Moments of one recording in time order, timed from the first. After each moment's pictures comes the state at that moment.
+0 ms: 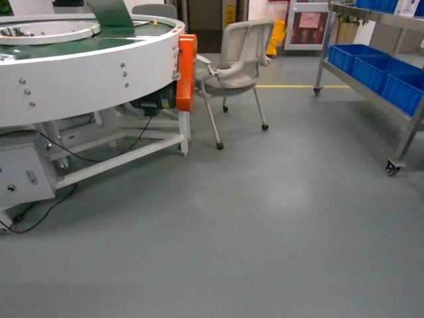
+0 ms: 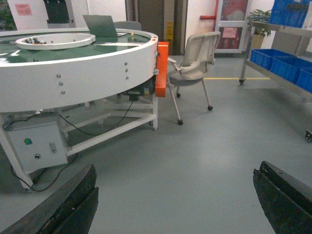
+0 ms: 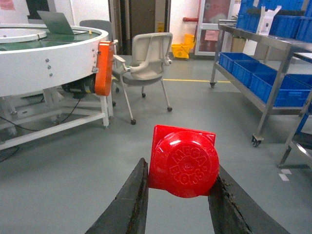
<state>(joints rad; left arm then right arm) 0.00 0.01 0.02 -0.01 0.00 0.00 0.00 0.00 0.01 0.00 0.00 -0.01</state>
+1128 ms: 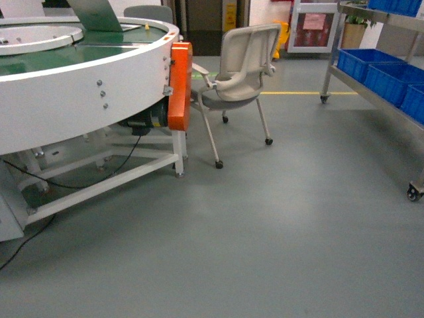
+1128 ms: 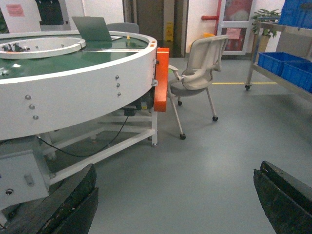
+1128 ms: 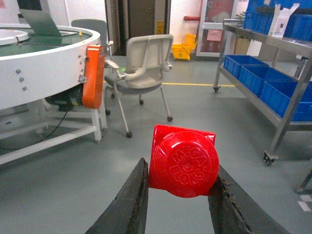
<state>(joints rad) 0.00 0.01 0.02 0.00 0.00 0.00 0.00 0.00 0.01 -0.01 0.00 -0.01</state>
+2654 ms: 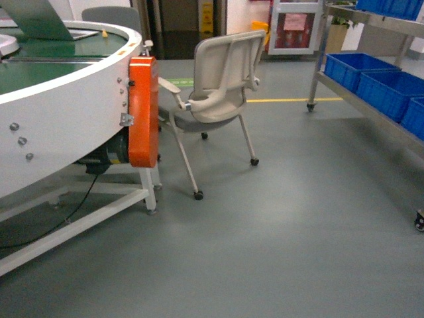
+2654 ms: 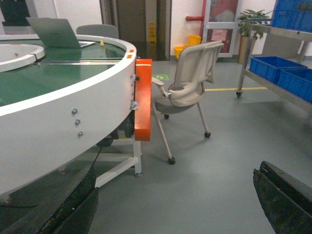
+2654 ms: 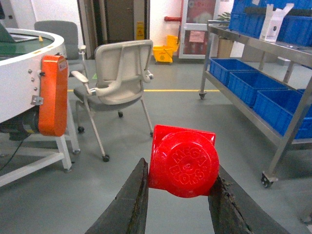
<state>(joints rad) 0.00 0.01 0.02 0.00 0.00 0.00 0.00 0.00 0.01 0.00 0.00 -0.01</state>
